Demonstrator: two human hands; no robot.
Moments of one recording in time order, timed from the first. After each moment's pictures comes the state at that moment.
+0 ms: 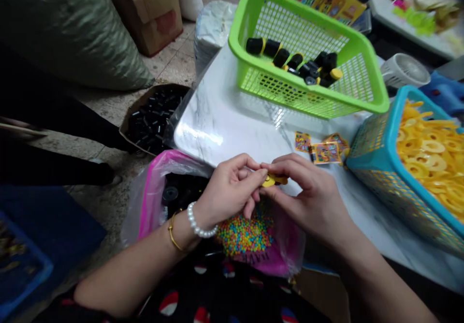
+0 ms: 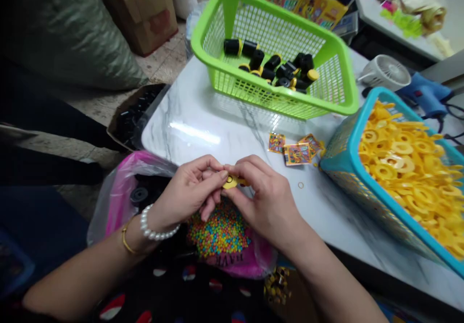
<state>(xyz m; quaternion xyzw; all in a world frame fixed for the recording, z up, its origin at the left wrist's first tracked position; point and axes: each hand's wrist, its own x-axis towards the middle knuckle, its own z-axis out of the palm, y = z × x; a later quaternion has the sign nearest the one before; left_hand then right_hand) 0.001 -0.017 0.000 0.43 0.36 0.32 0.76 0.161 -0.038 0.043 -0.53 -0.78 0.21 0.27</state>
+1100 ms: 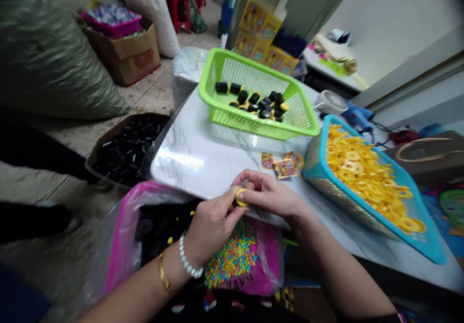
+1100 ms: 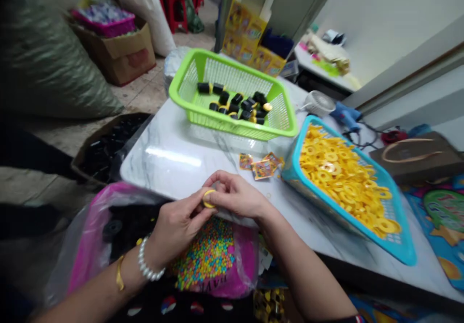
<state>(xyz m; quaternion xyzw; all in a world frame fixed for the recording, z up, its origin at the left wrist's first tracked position) 0.001 -0.026 -0.016 0.76 0.37 0.37 0.37 0.180 -0.008 0.031 -0.52 -0.53 0.63 0.24</state>
